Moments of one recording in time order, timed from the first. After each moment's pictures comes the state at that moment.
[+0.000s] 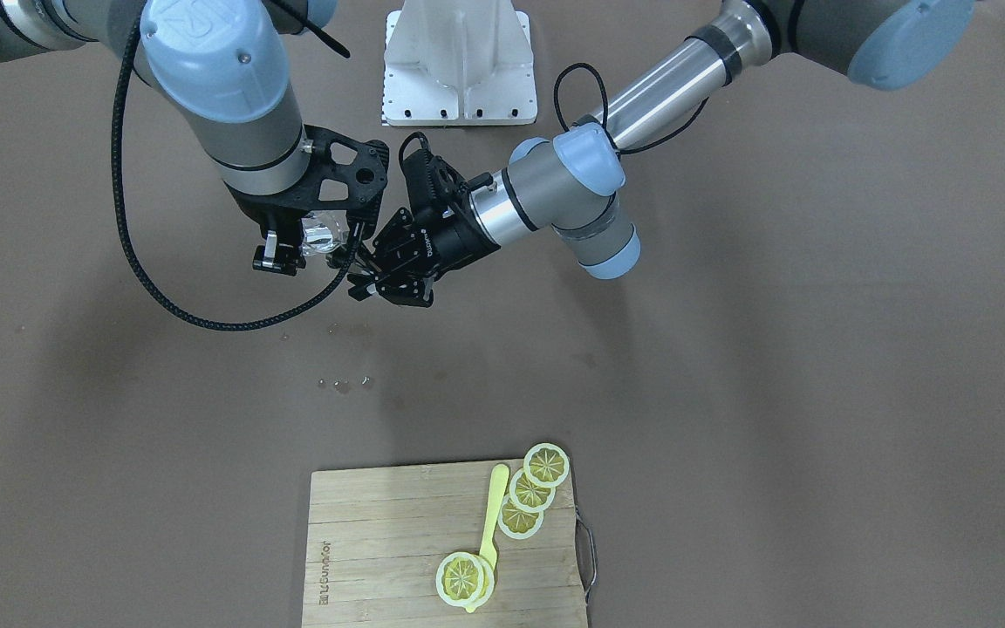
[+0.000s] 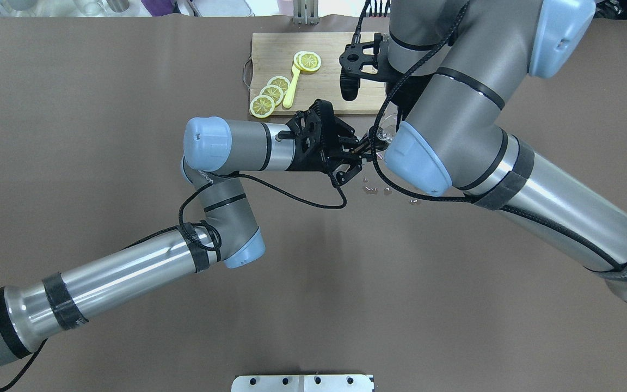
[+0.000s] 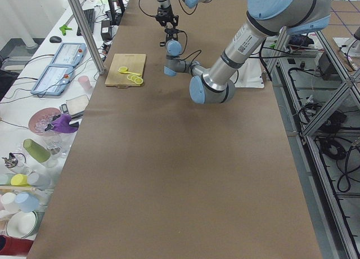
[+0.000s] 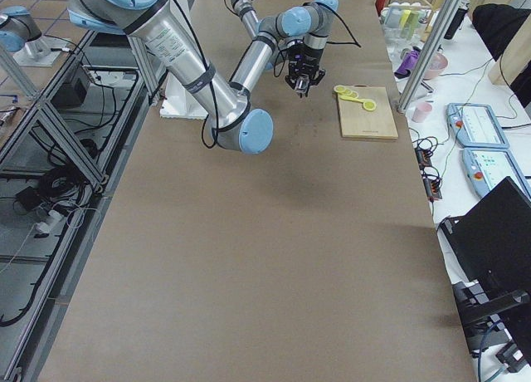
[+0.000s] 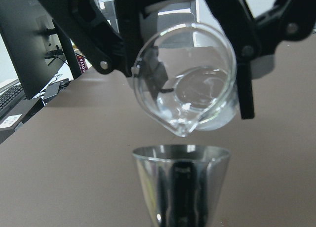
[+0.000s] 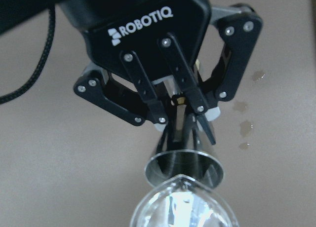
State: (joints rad) left arm -0.55 -2.49 -1.01 -3.08 -1.88 -0.10; right arm 0.81 -0.71 1.72 -2.23 2.14 -0.62
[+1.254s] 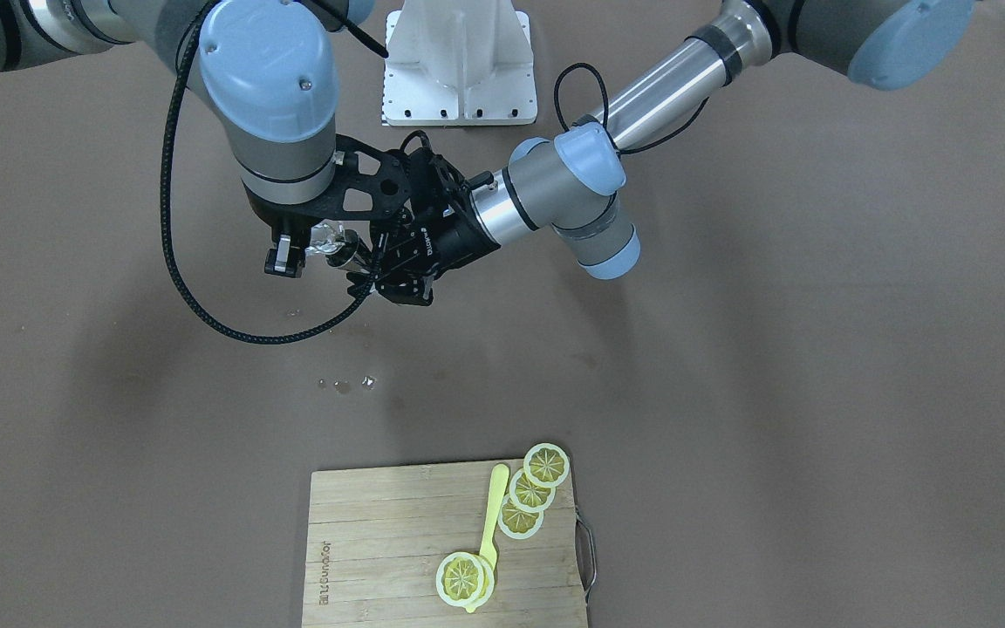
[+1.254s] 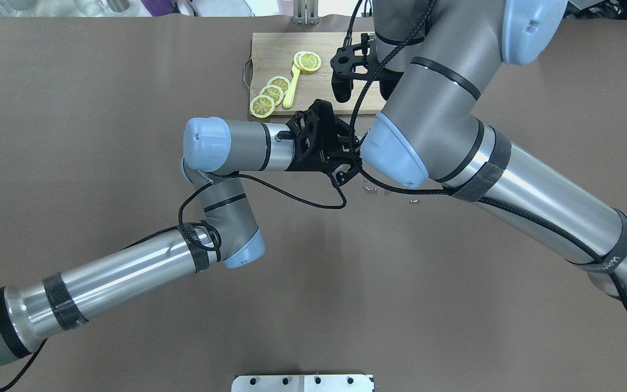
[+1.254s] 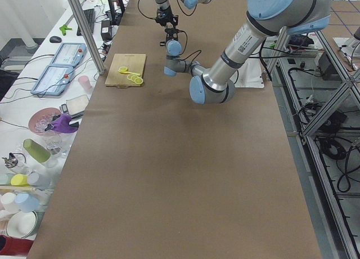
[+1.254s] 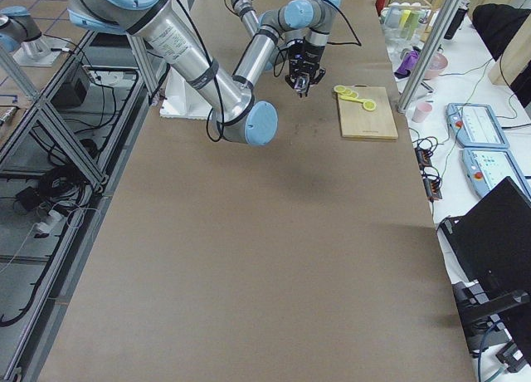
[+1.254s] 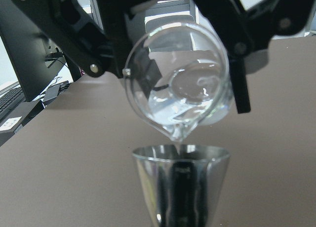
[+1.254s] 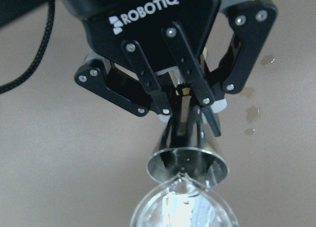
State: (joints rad) left arm -0.55 -2.49 -1.01 -3.09 -1.88 -0.10; right arm 0.80 -0.66 1.68 -2.33 2.10 -0.67
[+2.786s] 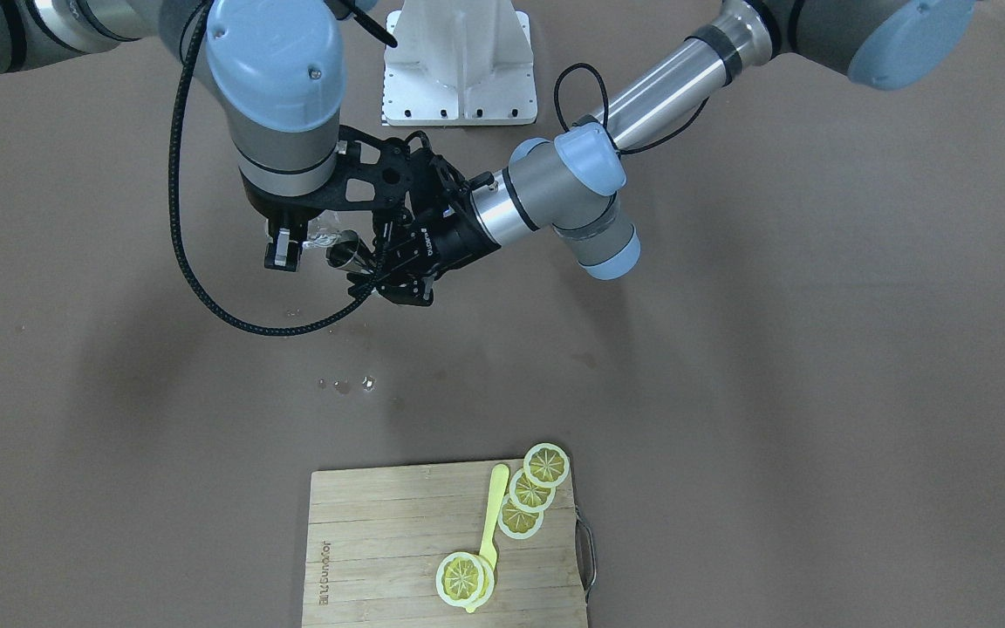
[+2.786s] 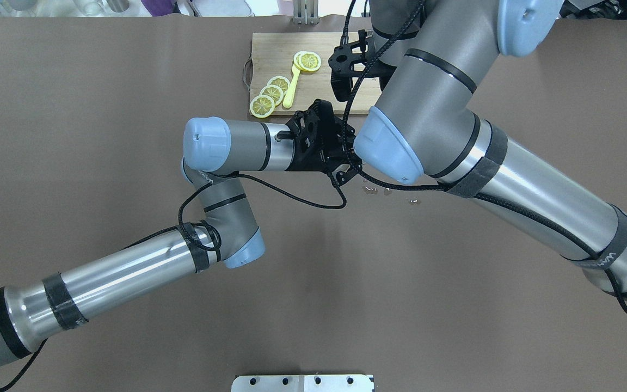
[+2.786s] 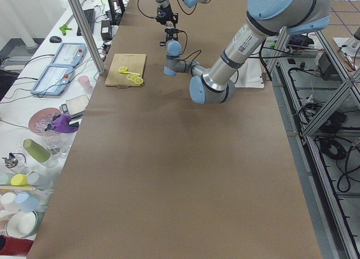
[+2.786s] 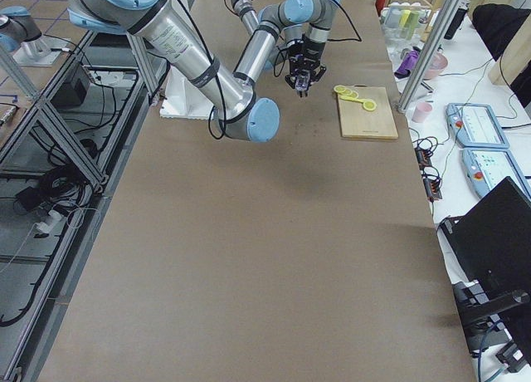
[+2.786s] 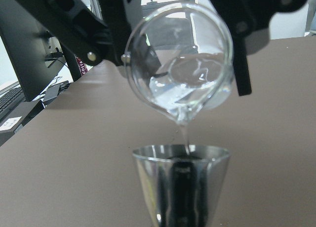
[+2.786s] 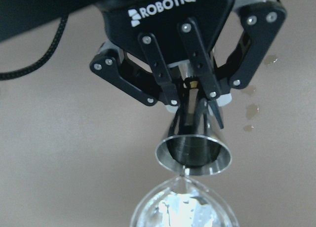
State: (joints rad) left arm -0.55 -2.49 -1.01 -3.09 -1.88 -0.10; right arm 0.80 -0.64 1.70 -2.38 2.08 -0.74
